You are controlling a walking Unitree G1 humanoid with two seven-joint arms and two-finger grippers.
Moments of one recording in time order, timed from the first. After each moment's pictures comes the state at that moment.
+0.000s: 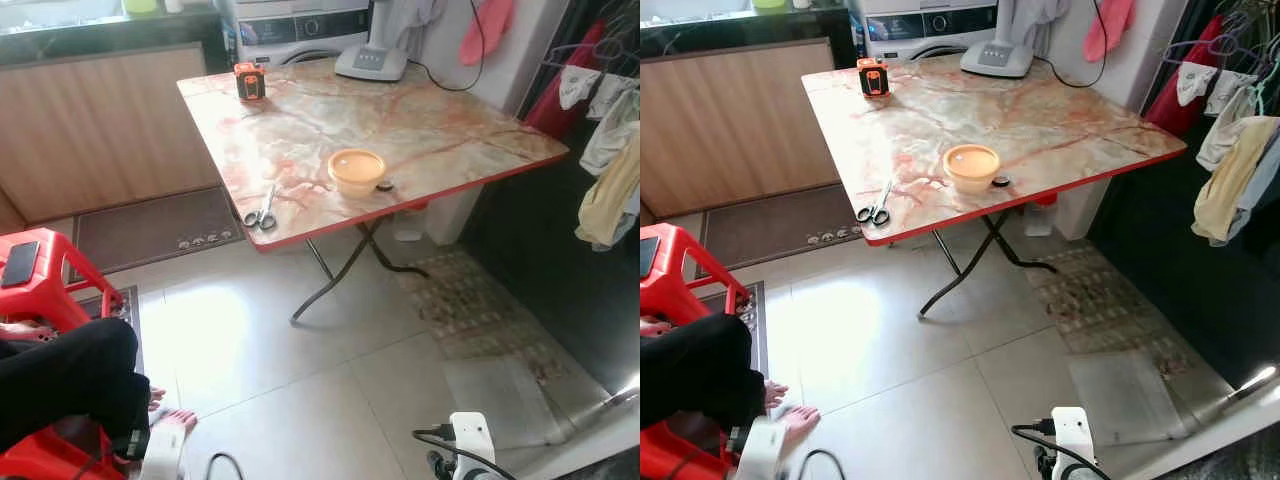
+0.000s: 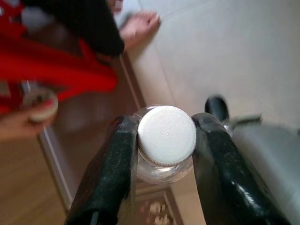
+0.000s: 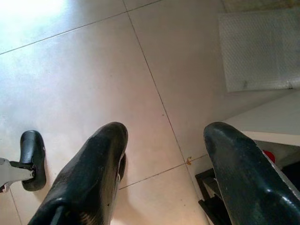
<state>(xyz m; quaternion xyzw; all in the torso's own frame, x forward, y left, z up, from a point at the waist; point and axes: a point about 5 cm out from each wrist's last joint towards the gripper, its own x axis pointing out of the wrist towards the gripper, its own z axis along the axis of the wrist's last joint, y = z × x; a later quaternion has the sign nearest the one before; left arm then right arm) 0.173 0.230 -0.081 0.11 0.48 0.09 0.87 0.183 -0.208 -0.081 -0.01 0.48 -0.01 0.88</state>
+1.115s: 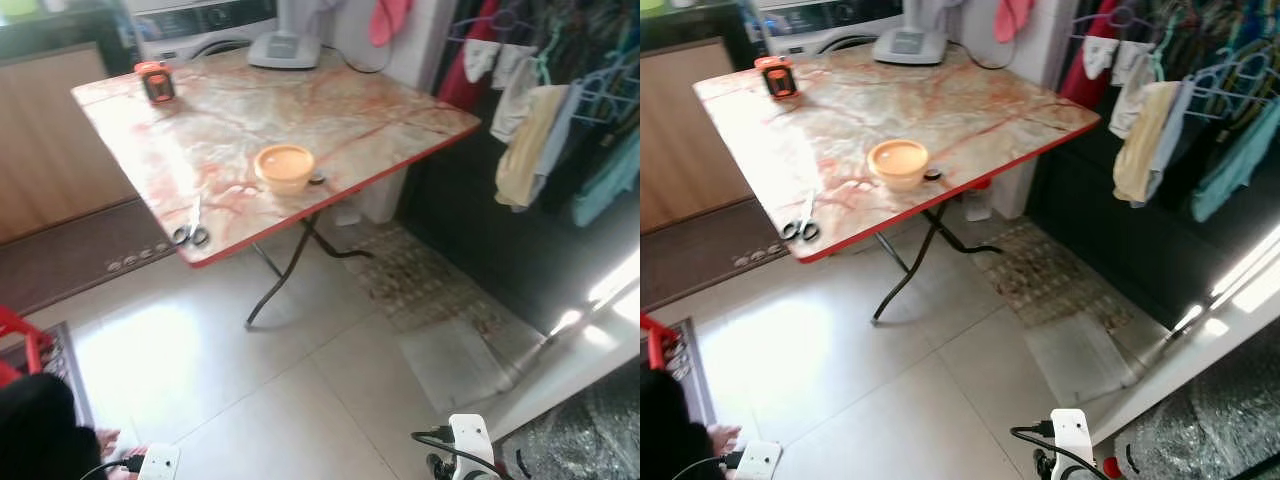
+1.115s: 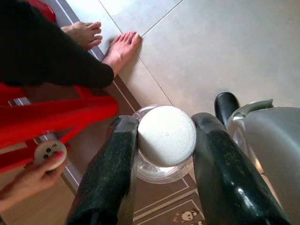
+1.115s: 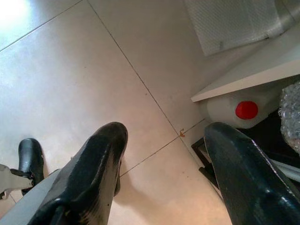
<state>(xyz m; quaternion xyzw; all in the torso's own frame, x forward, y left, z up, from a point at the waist) 0.159 0.235 -0.086 0.14 0.49 0.09 0.85 0.181 -0.207 -0.083 -0.01 0.49 -0.01 0.87</state>
